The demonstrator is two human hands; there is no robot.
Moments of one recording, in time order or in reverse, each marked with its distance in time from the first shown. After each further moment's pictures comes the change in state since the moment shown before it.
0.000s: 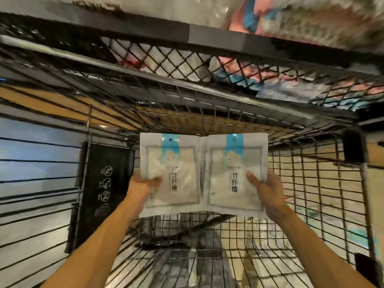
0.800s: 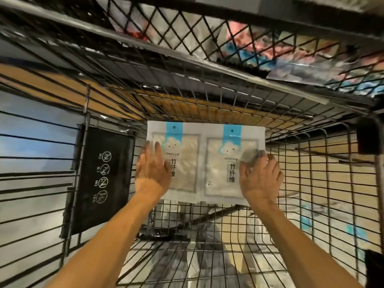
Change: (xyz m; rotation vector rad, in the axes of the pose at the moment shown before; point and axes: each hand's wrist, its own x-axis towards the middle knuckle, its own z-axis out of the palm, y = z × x) left_hand 0.001 -0.012 0.033 1.167 0.168 0.410; right_hand 0.018 0.037 0.042 -1.164 0.375 -0.246
